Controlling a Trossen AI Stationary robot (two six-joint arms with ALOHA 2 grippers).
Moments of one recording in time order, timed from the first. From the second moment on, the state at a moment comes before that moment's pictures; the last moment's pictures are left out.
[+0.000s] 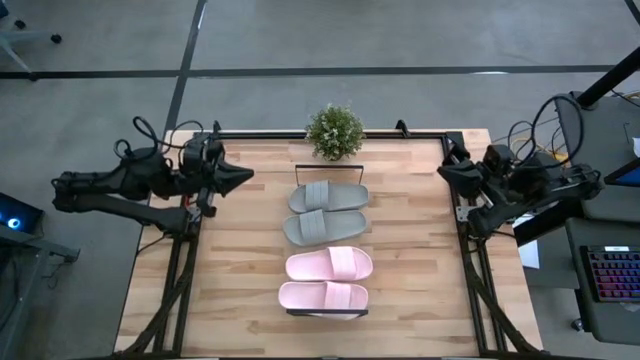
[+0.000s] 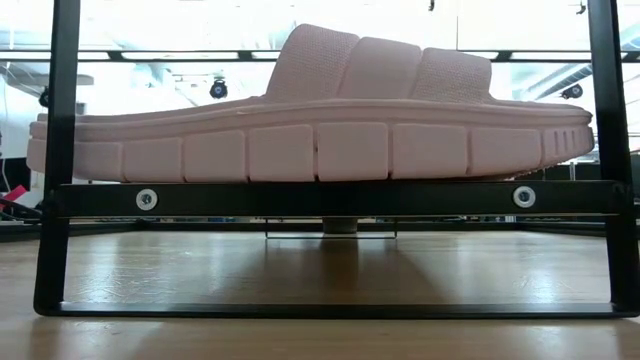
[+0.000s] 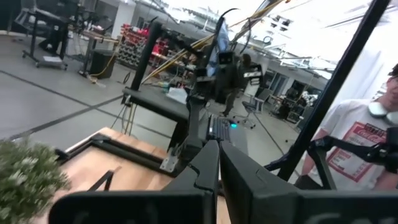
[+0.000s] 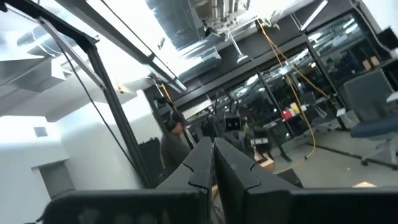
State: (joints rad) left arm -0.07 0.67 0.93 -0.12 -0.18 -0.36; right arm 0.28 0.56 0.75 0.27 0.28 0.36
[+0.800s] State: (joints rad) left arm -0.07 0.55 0.57 0.39 -0.14 -0.28; right arm 0.28 0.24 0.49 0.46 0.23 0.23
